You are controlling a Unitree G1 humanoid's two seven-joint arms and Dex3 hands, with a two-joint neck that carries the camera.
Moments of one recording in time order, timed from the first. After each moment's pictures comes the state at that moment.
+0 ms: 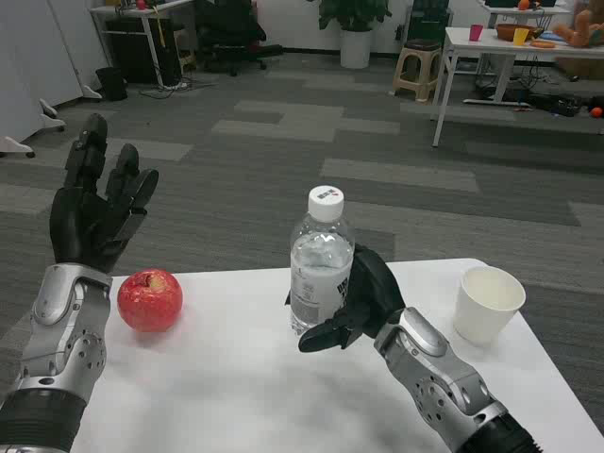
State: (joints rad) left arm -0.49 0.20 0.13 0.34 -0.52 -0.37 -0.18; right arm -0.29 -0.32 0.32 0.08 0.77 -0.06 0.10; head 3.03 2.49
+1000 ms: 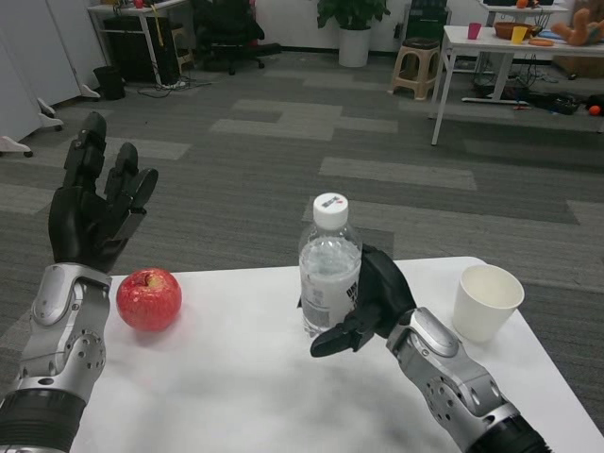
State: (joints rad) left arm -0.49 0.20 0.12 0.33 -0.52 -0.38 -0.18; right arm -0.26 -0.34 0.26 0.09 0.69 -0.06 0.15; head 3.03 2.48
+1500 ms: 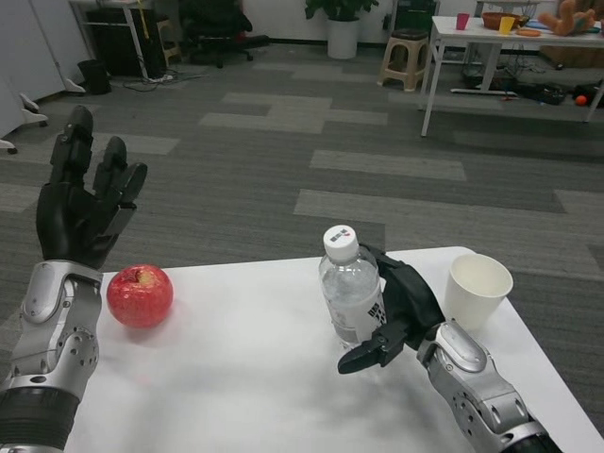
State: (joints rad) left arm -0.49 0.19 0.12 0.34 -0.52 -0.38 -0.18; right arm -0.12 -0.36 0.14 0.11 0.50 -0.10 0.19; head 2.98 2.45
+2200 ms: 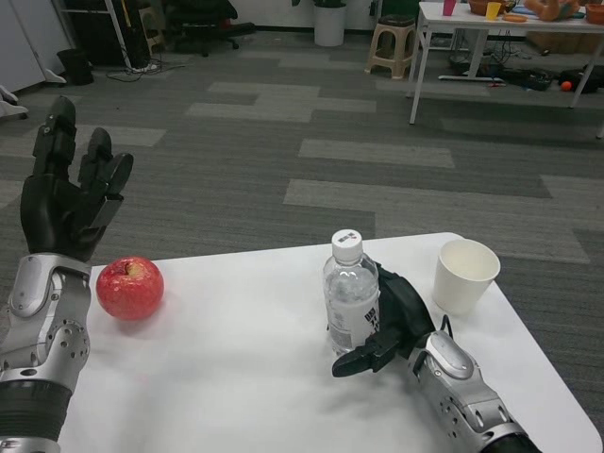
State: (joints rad) left arm -0.50 0.19 0.12 0.36 -0.52 -0.38 -0.18; right arm -0.09 -0.30 0.13 0.24 0.51 -0.18 0.22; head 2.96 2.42
